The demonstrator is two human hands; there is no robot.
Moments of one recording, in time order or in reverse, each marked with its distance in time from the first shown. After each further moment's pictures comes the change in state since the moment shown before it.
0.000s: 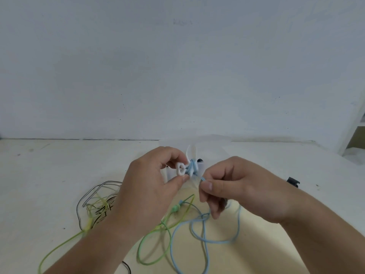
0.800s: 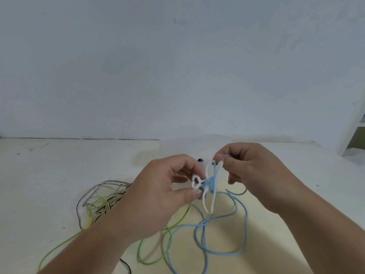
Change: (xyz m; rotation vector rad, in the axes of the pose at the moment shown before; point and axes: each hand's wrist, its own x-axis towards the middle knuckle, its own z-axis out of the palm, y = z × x) left_hand 0.000 0.001 -0.001 -0.336 -0.368 -0.067; right_hand 0.007 0.010 -0.011 -0.142 0.519 0.061
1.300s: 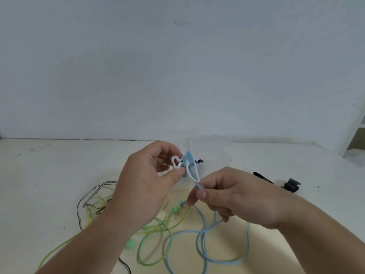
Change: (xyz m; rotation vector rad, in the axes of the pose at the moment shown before) left_hand 0.006 -0.008 -0.006 -0.063 0.348 0.010; right_hand -0.012 -0.007 0.012 -0.023 -0.575 0.050
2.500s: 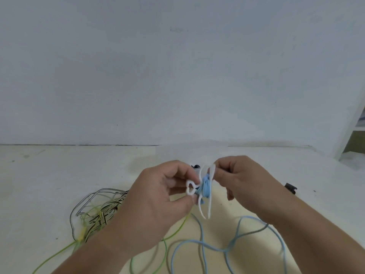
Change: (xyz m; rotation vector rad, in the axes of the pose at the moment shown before) left_hand -0.011 0.007 0.013 -0.157 -0.276 -0.045; right_hand 0.005 0.005 -0.012 -0.126 0.515 0.072
